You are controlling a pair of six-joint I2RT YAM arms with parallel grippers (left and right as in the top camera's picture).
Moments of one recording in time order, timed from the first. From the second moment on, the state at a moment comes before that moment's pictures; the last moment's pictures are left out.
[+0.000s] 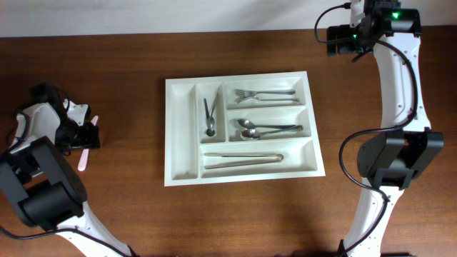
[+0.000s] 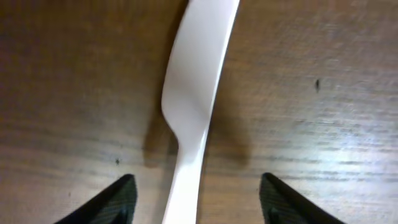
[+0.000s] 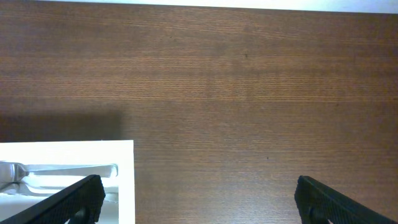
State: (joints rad) left arm 0.46 2.10 1.51 -0.90 0.00 0.41; right arm -0.09 2.25 2.38 -1.15 0.00 -0.11
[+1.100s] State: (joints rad) left arm 0.44 2.08 1.50 -0.88 0.03 0.35; right arm -0.09 2.25 2.38 -1.15 0.00 -0.11
